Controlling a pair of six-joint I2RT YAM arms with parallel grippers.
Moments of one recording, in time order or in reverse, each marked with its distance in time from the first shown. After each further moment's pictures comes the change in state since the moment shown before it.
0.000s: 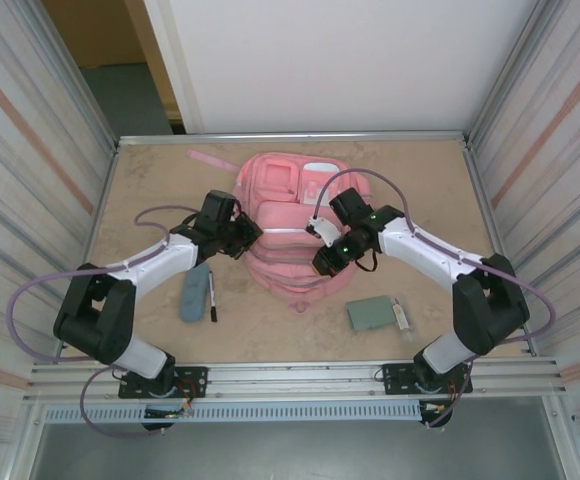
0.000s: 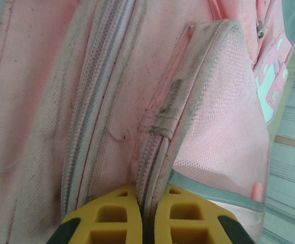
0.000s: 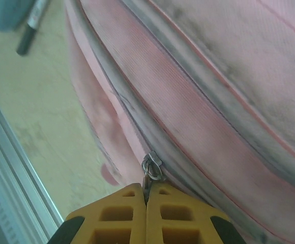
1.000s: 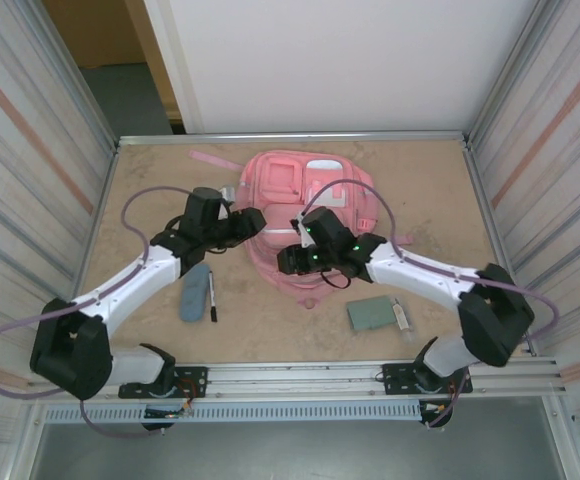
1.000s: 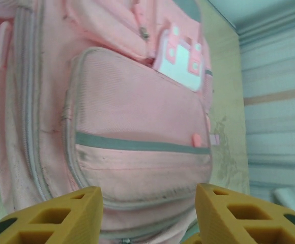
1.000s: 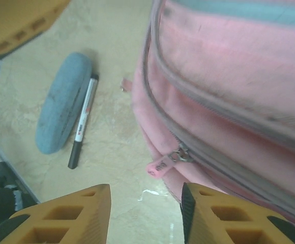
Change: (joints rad) left arm -0.015 -0.217 -0.021 -0.010 0.046 0.329; right arm 0.217 -0.093 -0.119 0.405 0.286 0.596
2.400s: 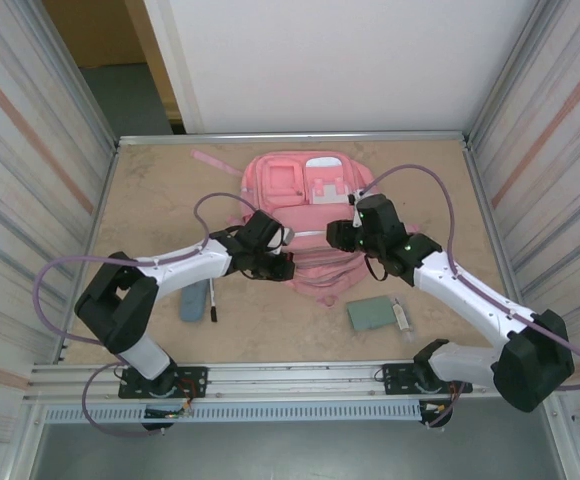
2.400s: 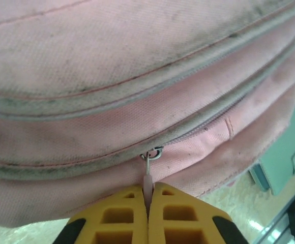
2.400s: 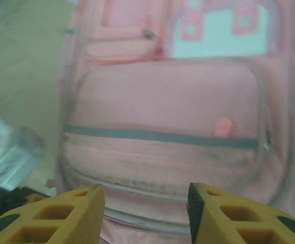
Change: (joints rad) left arm -0.256 0.331 0.113 -0.188 0.063 0.293; right arm -0.232 -0.238 -0.087 -0.085 0.238 -0.034
